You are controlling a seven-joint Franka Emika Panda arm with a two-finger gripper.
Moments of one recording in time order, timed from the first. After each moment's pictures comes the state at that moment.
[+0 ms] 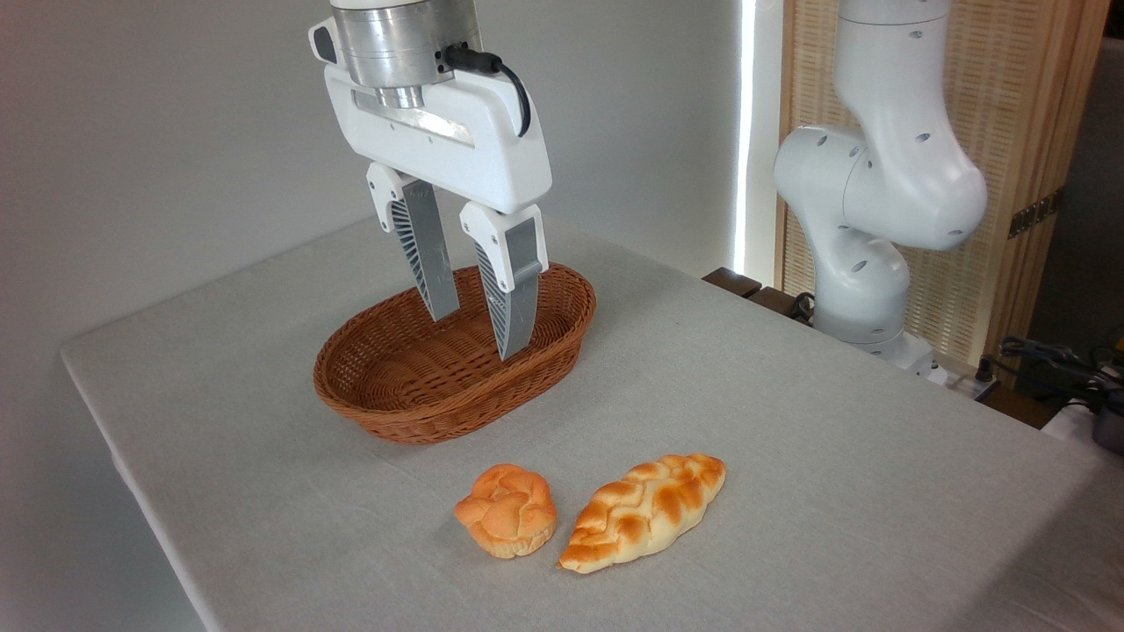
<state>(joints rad) -0.02 -0.01 0.03 -1.61 -0.02 1.59 0.73</state>
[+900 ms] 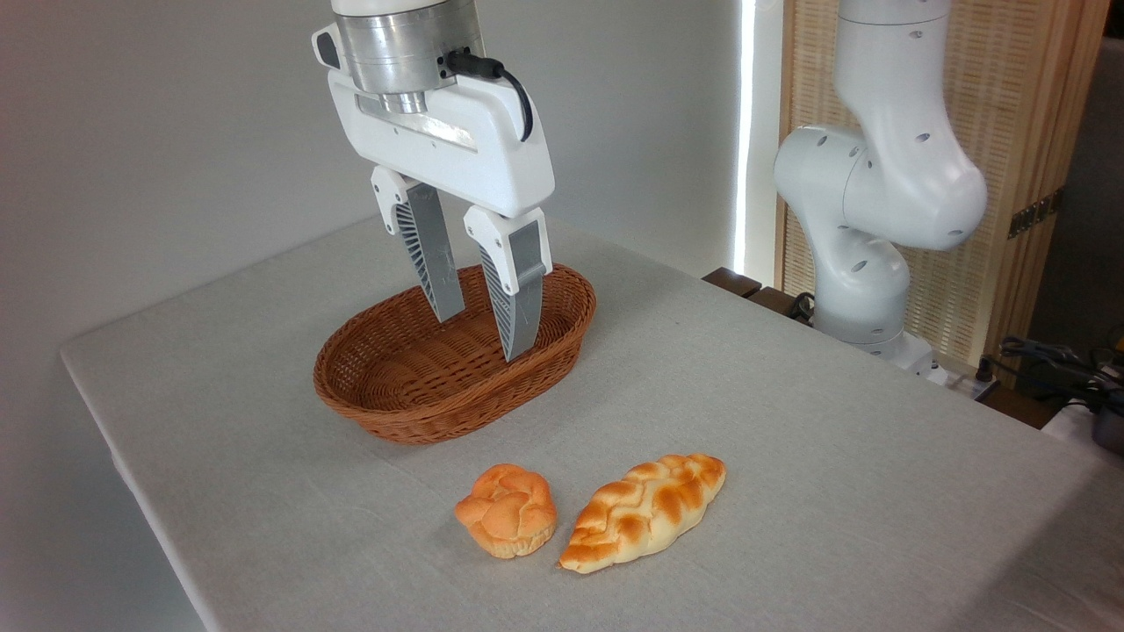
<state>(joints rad) -0.02 -0.01 0.03 -1.61 -0.02 1.58 0.74</state>
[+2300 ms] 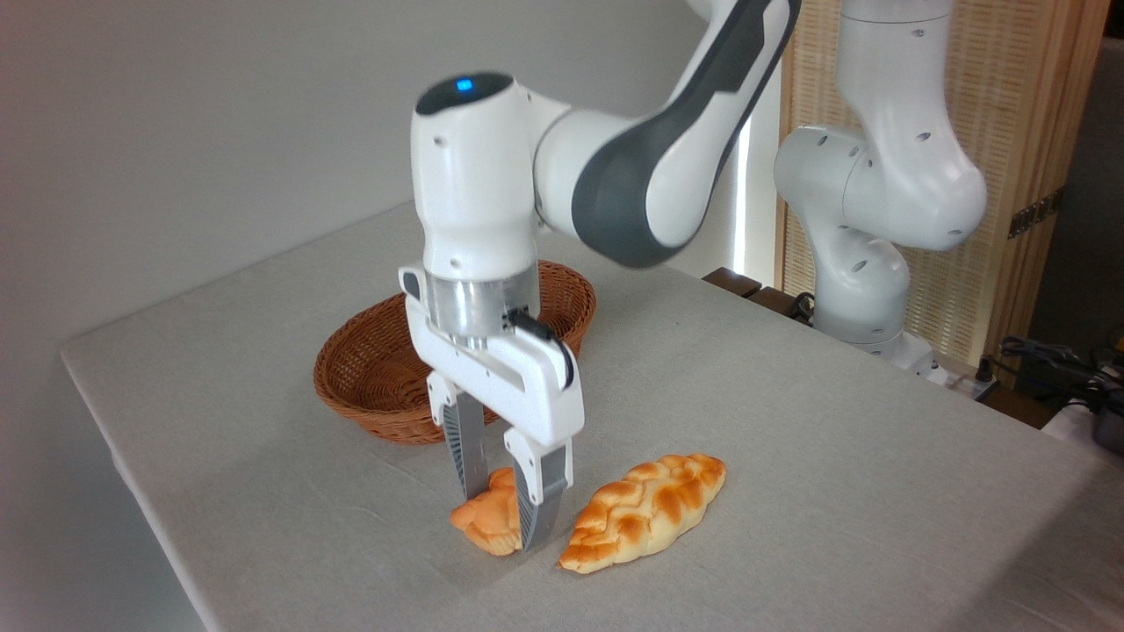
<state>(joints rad) -0.03 -0.02 0.04 -2.19 0.04 2.31 0.75</state>
